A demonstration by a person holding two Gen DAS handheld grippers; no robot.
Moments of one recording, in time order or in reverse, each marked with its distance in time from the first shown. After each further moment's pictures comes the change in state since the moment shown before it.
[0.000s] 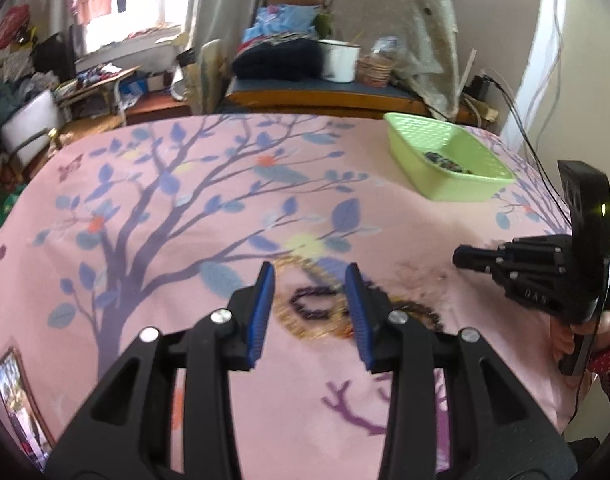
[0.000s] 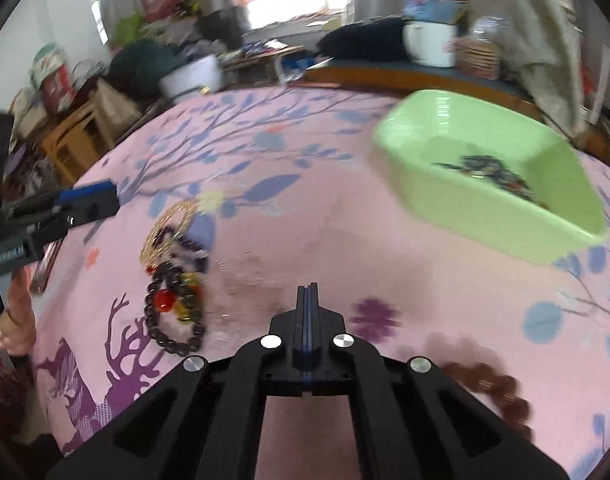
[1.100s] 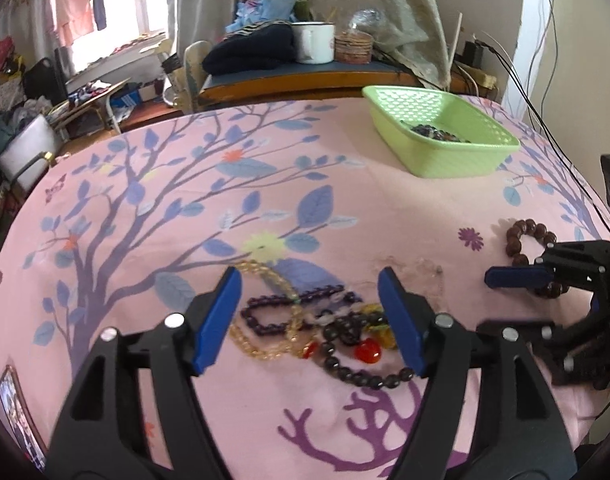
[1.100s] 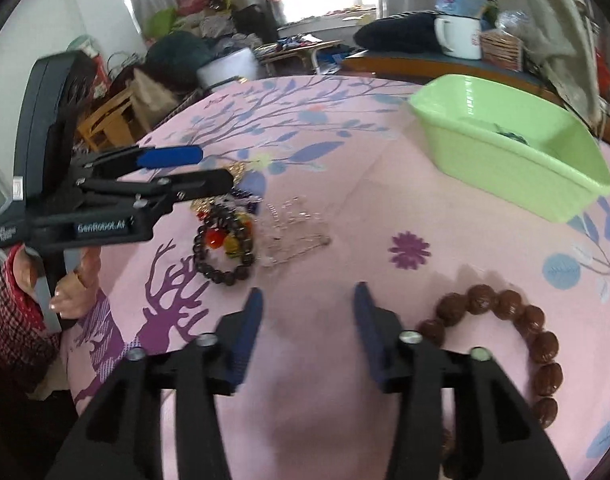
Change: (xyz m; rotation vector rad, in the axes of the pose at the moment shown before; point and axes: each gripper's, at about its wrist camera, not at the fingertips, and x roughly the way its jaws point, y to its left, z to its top) left arm 0.034 -0.032 -0.003 0.076 0.038 0.059; right arm -0.020 0.020 -0.035 -0.093 0.036 0.134
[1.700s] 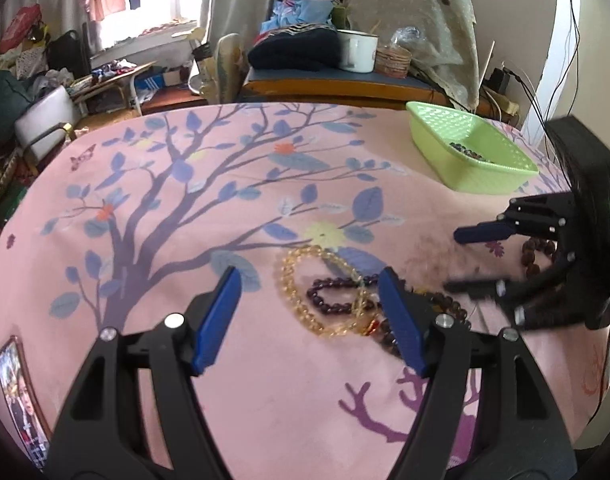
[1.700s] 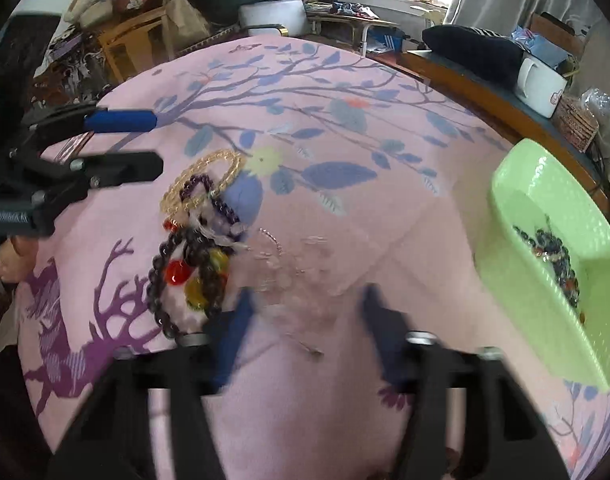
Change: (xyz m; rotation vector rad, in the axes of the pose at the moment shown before) left arm -0.019 0.042 -0.012 -0.099 -0.016 0.022; right arm 0.050 0.006 0.062 -0.280 0.157 -0.054
